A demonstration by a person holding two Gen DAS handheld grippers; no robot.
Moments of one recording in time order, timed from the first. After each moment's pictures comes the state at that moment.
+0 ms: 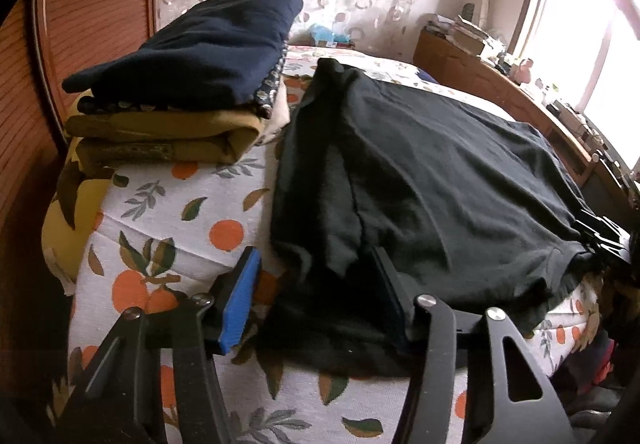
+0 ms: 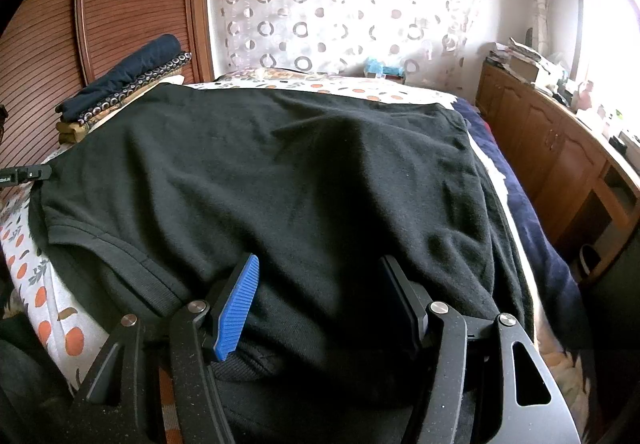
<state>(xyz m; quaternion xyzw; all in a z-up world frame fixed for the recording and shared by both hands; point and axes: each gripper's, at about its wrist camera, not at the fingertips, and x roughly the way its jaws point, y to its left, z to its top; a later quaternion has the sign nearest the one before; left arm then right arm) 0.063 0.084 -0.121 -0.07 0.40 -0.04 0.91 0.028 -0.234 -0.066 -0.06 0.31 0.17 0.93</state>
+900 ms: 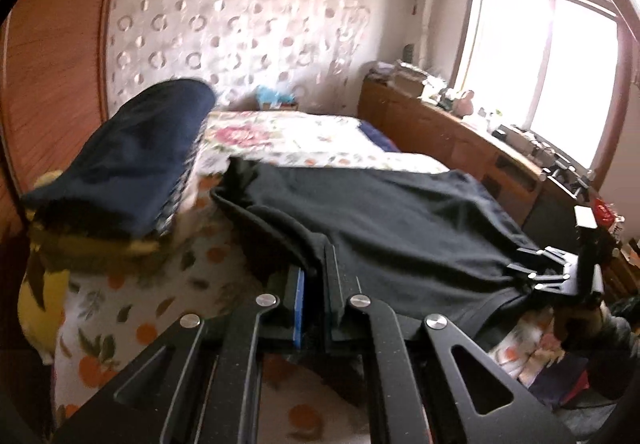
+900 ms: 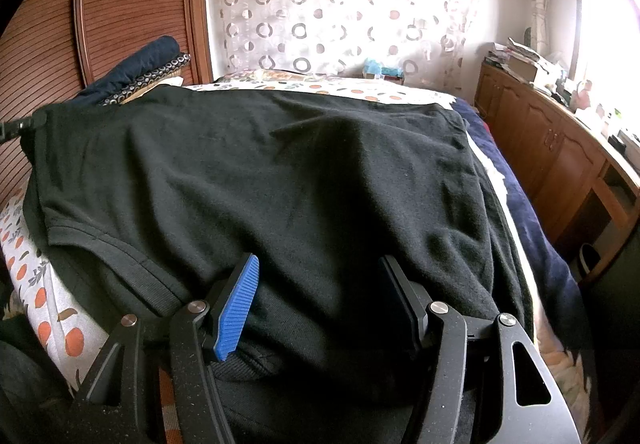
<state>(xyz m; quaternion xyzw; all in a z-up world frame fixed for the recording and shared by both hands) 0.064 0.031 -0.053 -0.06 0.28 -0.12 0.95 0.029 -0.237 -0.067 -0.06 0.31 0.18 0.93</state>
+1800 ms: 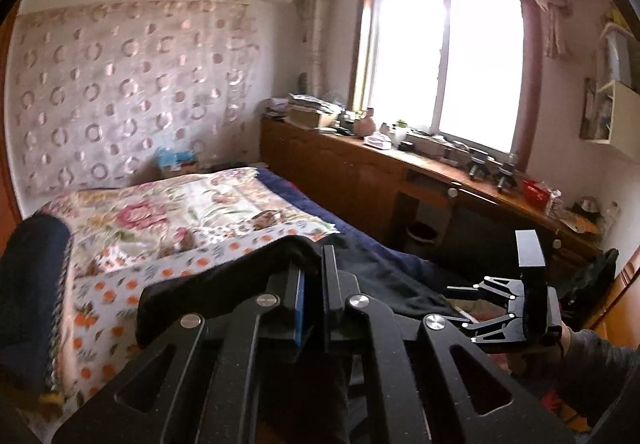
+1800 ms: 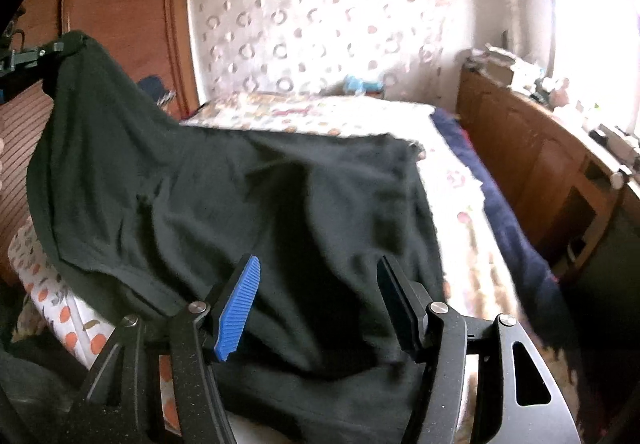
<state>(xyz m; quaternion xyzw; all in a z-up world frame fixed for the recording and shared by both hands) 0.100 -0.108 0.045 0.00 0.20 -0.28 0.94 0.005 -0.282 -0.019 -0.03 0.28 0.14 0.95</state>
